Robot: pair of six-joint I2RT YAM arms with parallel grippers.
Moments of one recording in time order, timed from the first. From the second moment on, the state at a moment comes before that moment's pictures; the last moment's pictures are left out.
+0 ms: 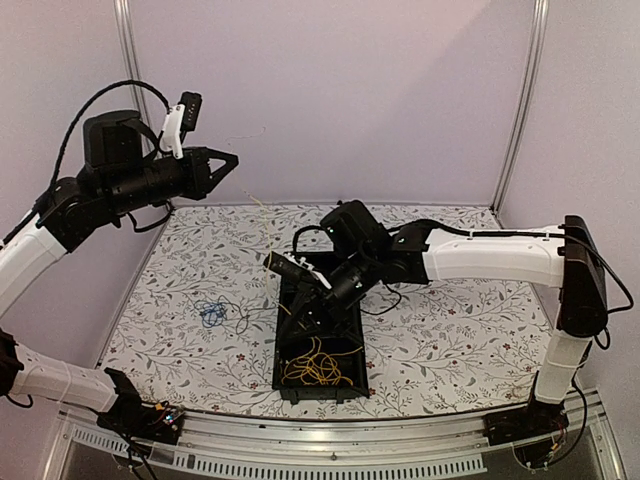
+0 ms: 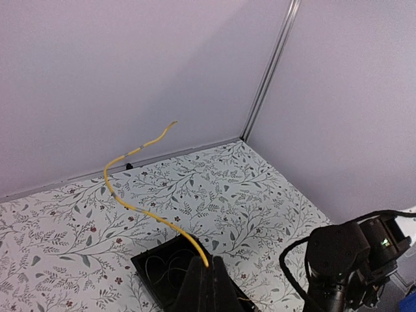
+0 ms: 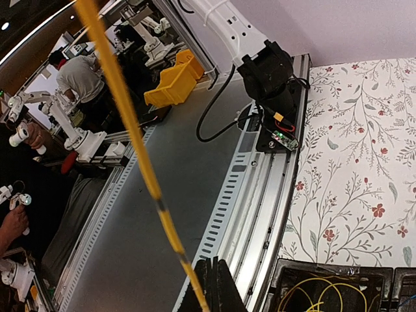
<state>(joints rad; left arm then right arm) -0.72 1.13 1.37 -0.41 -0.02 -0.28 1.05 1.84 1.47 -0.34 -1.05 -0.10</state>
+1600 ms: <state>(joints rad) -0.72 1.09 1.18 -0.33 -0.02 -0.29 1.08 1.84 1.42 -0.38 -0.91 -0.19</state>
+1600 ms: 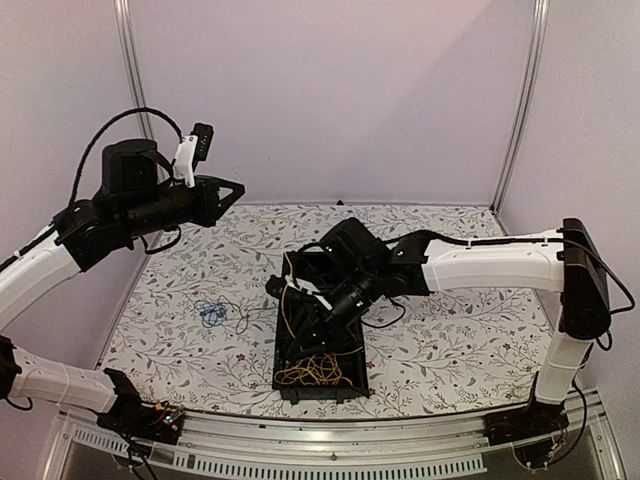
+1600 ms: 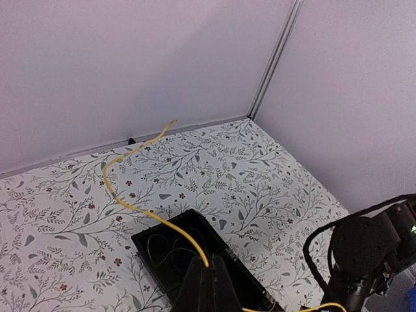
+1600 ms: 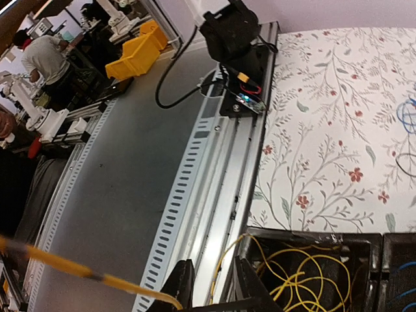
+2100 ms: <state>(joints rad) -0.72 1.22 1.09 -0.21 0.02 -0.28 0.93 1.72 1.22 -0.43 -0.77 -0.40</state>
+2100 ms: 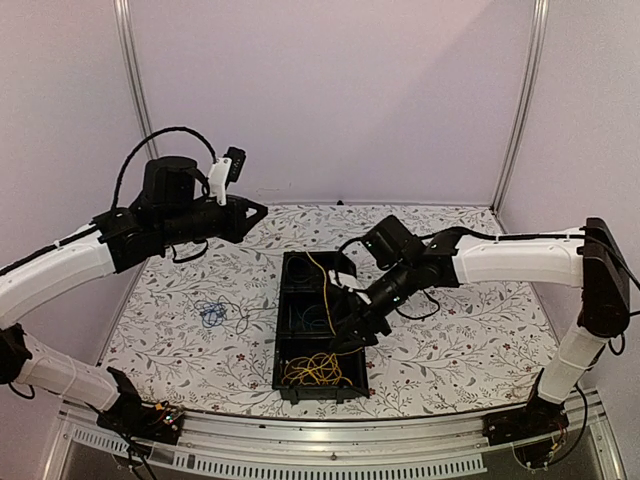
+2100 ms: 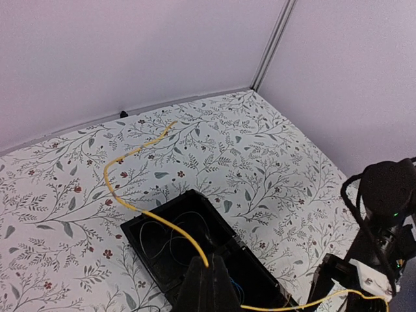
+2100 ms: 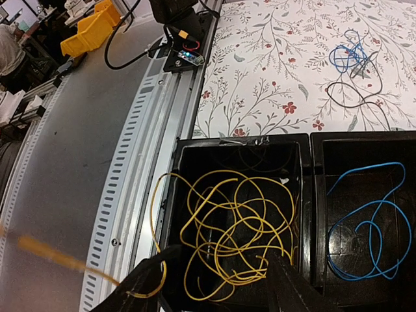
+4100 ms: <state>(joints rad) -1.15 1.74 1.25 -0.81 0.16 0.01 0.46 1.50 0.99 -0.43 -0.78 -0.42</state>
